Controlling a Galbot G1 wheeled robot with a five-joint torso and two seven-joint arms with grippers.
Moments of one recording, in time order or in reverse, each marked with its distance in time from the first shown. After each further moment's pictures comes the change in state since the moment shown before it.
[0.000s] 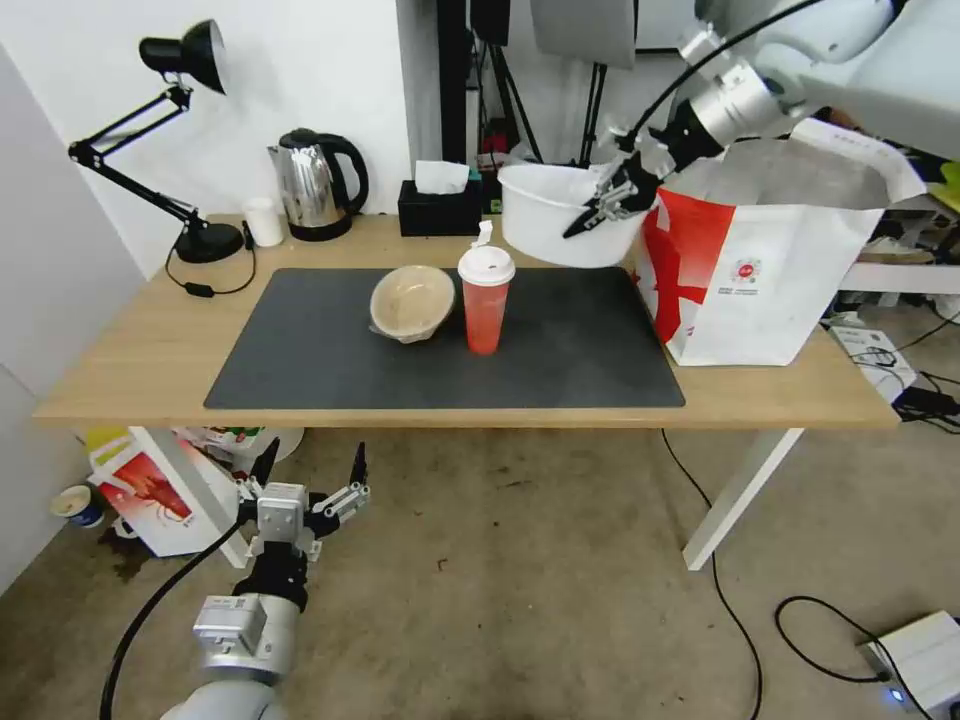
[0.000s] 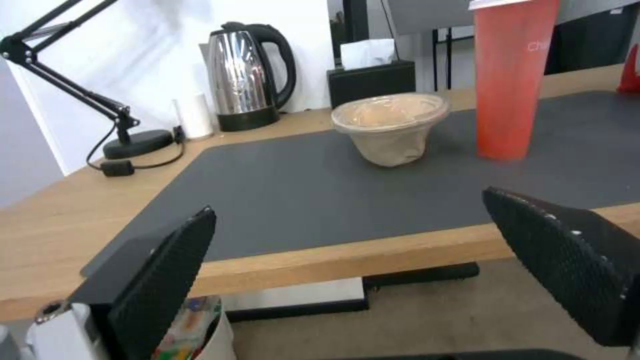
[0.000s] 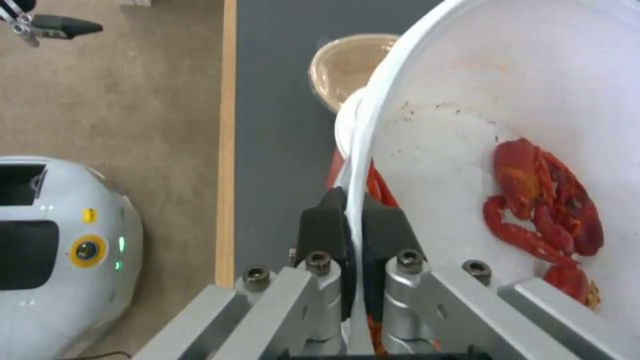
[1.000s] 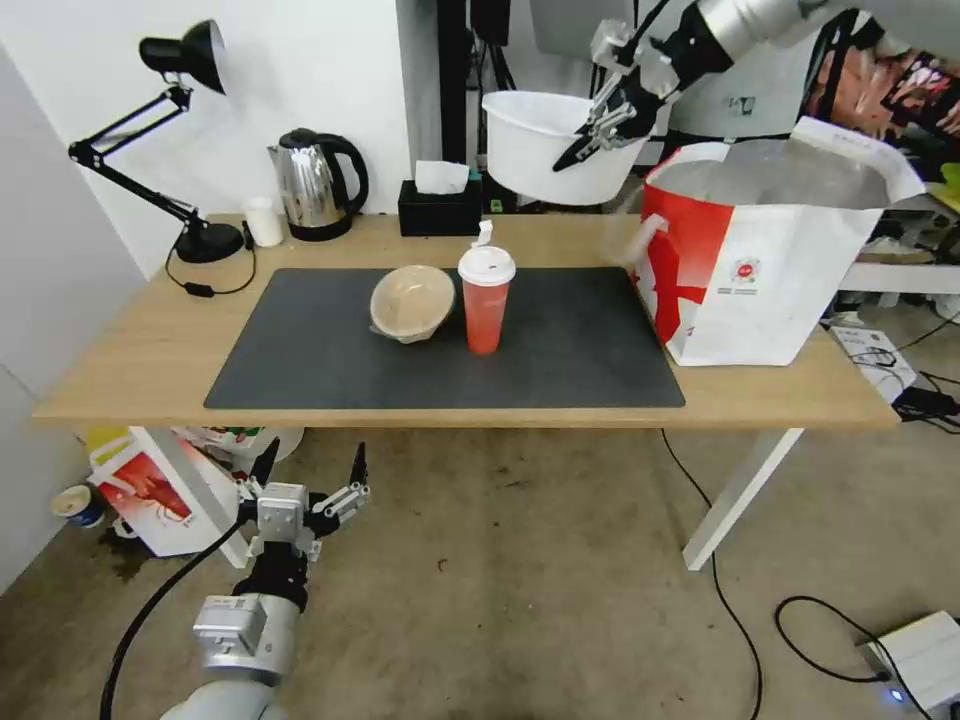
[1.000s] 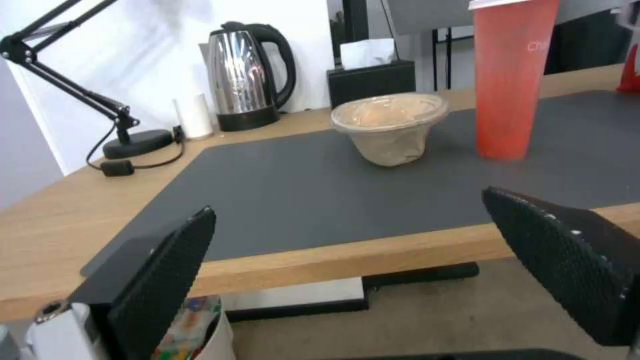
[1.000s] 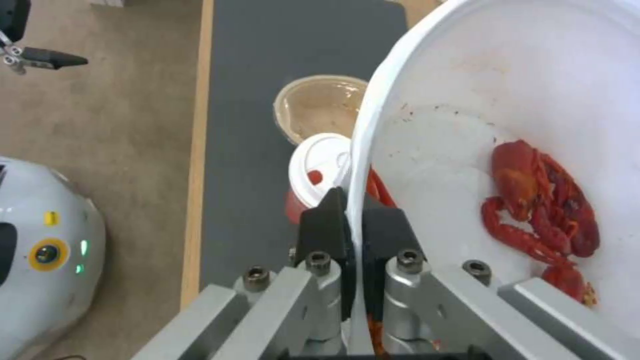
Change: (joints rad) left arm 0.000 0.000 0.000 0.000 0.000 0.000 0.000; right arm 0.094 -0.046 0.014 -0.082 -0.002 0.012 -0.041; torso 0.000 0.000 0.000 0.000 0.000
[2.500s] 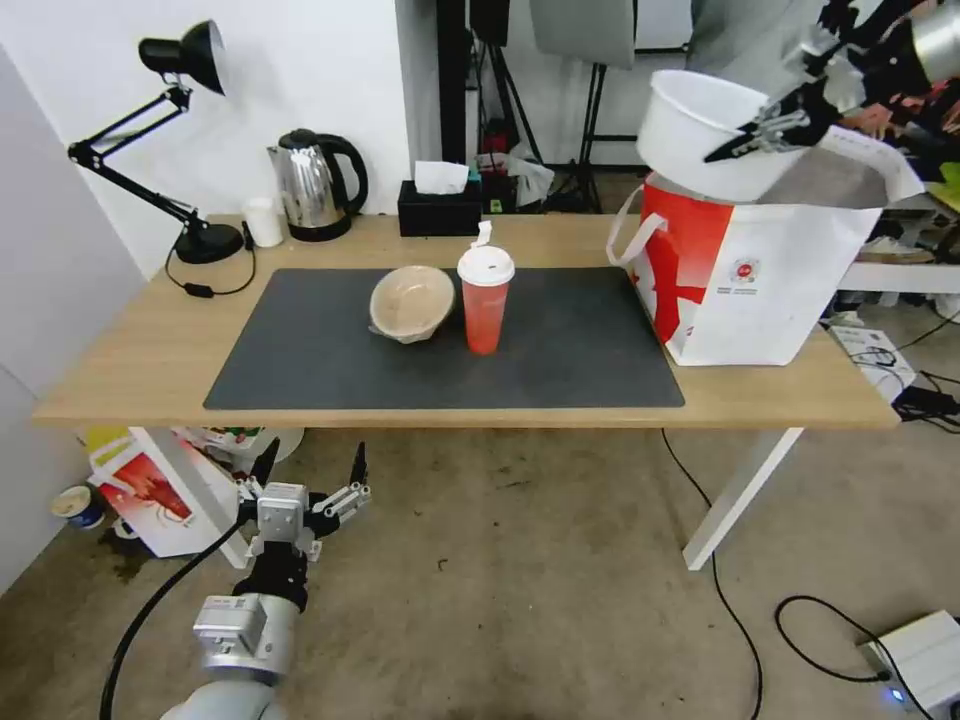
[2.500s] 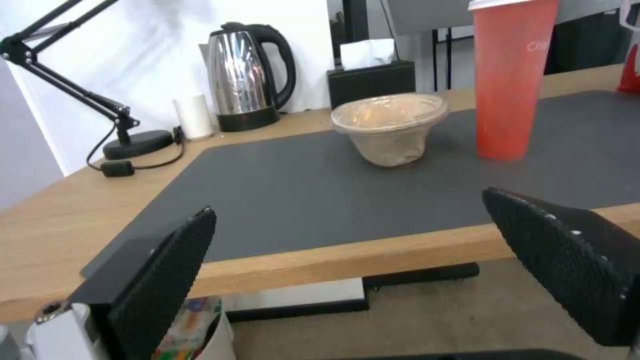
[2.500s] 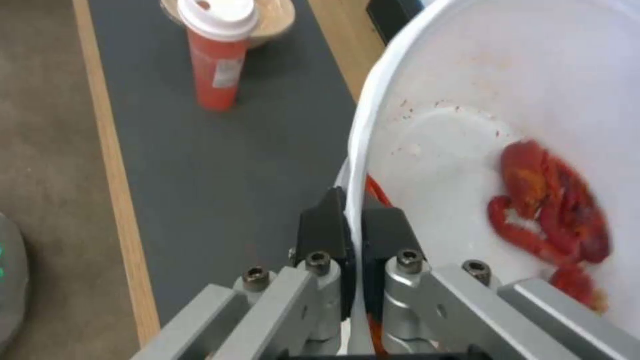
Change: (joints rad) left arm 0.000 0.000 0.000 0.000 0.000 0.000 0.000; right arm 0.009 0.370 -0.037 0.050 -0.122 0.054 0.068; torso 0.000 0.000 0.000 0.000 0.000
